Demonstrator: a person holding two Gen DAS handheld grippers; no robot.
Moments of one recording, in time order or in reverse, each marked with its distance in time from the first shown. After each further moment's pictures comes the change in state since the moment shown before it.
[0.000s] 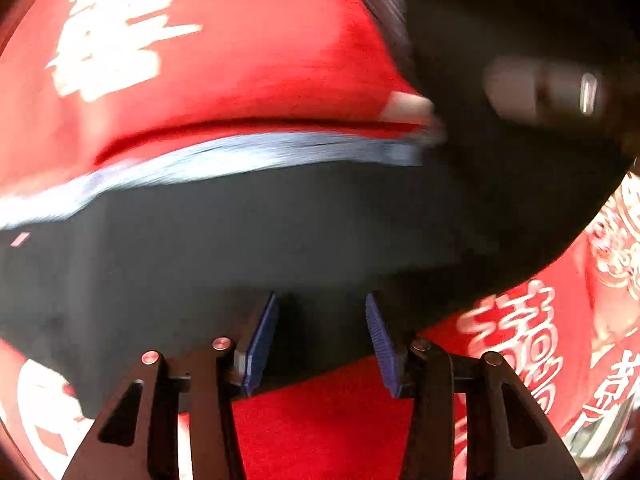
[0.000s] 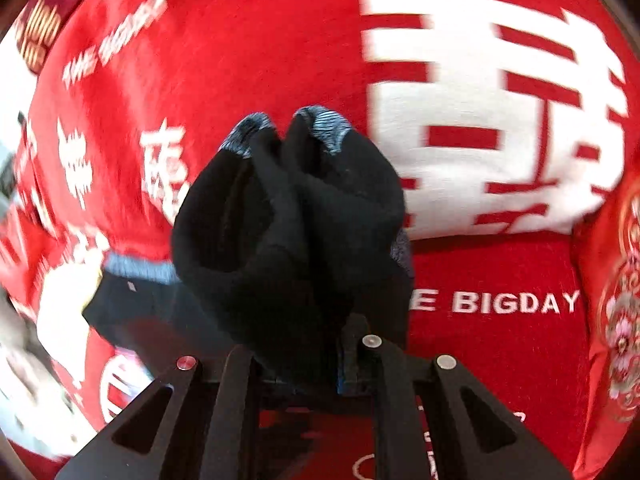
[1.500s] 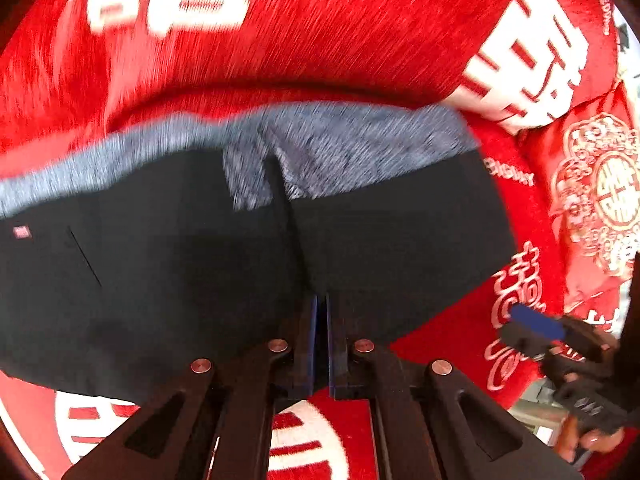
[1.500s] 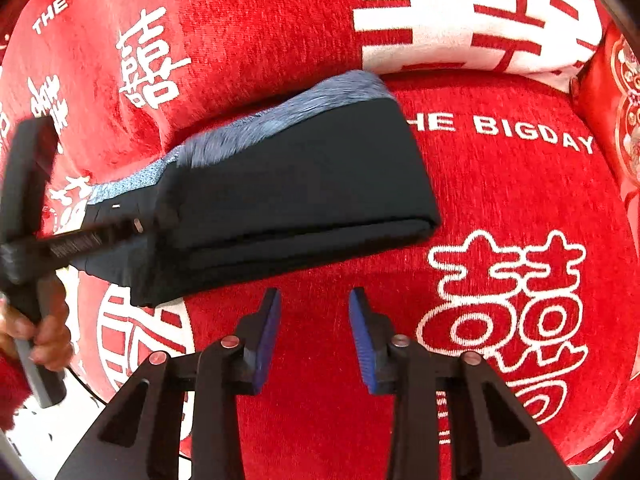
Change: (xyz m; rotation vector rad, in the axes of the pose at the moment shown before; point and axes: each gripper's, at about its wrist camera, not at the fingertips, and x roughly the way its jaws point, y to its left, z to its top) left arm 0.018 0.105 0.018 0.043 0.199 -0.196; right arm 0.010 -0.007 -0.119 0.211 0.232 0.033
